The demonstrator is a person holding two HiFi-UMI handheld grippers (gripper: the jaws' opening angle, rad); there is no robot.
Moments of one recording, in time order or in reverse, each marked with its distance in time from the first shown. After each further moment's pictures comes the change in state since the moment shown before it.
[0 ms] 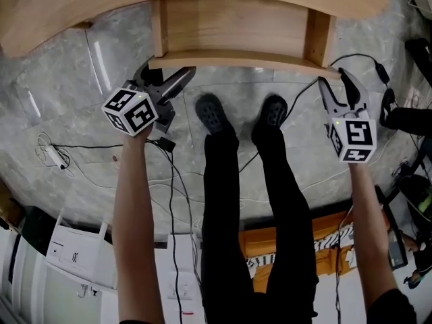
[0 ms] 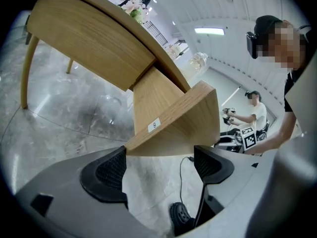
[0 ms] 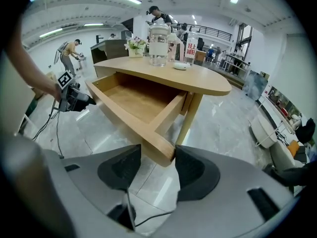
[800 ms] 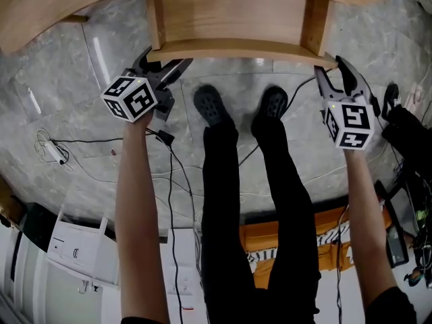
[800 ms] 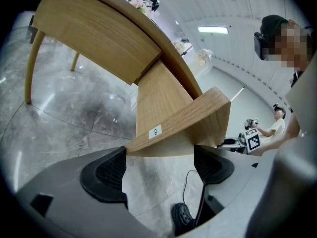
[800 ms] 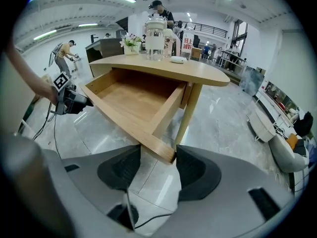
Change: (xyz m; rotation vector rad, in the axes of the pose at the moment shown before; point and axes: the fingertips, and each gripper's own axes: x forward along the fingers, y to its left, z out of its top) left arm 0.011 0.008 -0.012 -0.024 0.001 0.041; right arm 0.010 0.001 -0.014 0.042 0.020 -0.020
